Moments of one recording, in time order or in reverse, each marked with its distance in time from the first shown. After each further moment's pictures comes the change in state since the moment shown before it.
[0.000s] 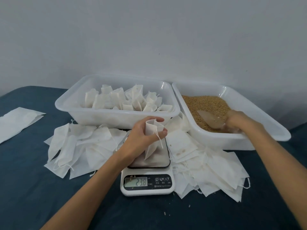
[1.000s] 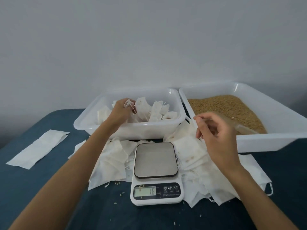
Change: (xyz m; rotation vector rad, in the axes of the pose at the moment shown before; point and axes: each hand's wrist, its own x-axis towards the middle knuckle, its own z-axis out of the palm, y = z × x) left_hand 0.087 0.051 -0.085 0.441 0.338 -0.066; right_hand -0.161 -0.090 0.027 1.430 0.602 -0.687
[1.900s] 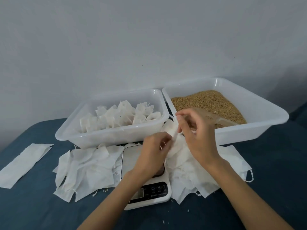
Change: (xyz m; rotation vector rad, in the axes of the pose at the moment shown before) left_hand -0.122 0.009 0.122 0.237 -0.184 0.420; right_hand 0.001 0.007 -0.002 -0.039 0.037 -0.066
